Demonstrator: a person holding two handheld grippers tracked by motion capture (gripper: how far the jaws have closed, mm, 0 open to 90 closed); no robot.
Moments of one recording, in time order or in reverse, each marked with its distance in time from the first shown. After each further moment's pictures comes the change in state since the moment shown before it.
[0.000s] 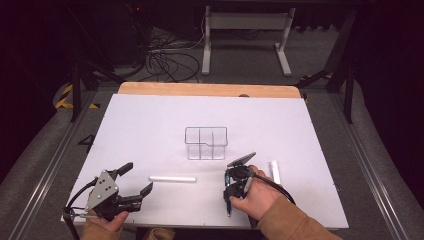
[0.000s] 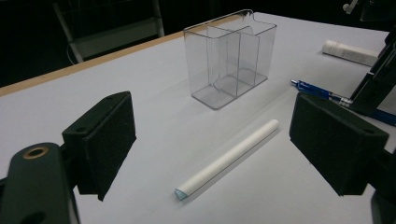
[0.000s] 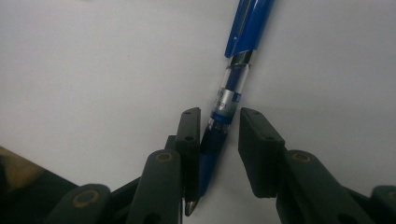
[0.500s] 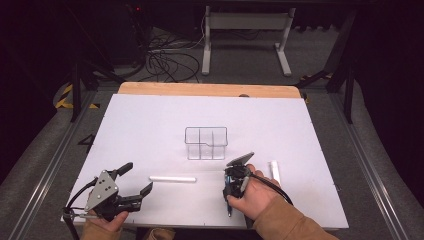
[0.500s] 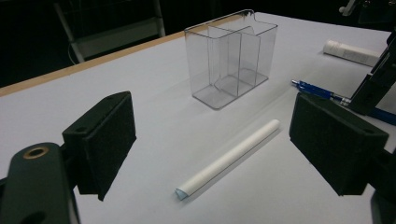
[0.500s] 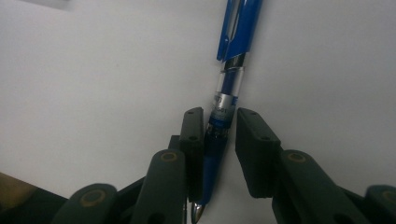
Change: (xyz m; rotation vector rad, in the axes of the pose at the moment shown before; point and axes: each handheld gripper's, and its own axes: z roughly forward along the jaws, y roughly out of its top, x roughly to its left) left arm 0.000 0.000 0.000 0.001 0.003 0.000; right arm 0.006 0.002 0.002 0.004 -0.054 0.071
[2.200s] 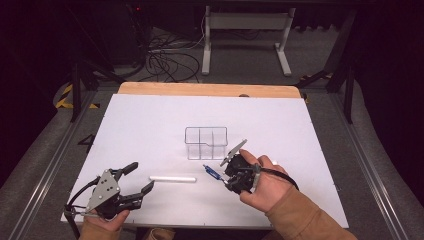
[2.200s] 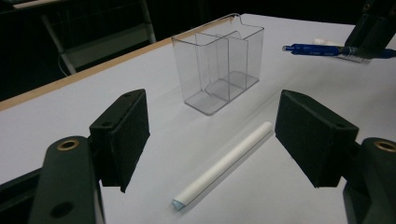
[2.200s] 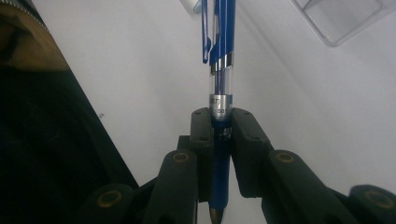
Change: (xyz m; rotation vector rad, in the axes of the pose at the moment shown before) left arm 0.000 0.005 0.003 -0.006 -0.049 0.059; right arm -0.001 0.011 -0.063 -0.104 0.077 -0.816
